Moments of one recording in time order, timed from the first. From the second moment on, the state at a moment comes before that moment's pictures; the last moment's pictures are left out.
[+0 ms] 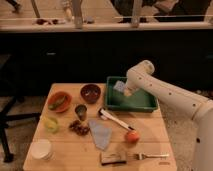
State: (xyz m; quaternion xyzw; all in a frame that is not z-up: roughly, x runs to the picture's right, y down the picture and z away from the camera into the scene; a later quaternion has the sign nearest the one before) arm 0.162 0.015 0.881 -0.16 0.02 0.31 0.94
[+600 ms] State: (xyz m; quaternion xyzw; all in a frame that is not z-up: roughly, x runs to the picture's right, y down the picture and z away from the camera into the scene) arm 0.164 0.021 0.881 -0.16 -0.01 0.33 0.93
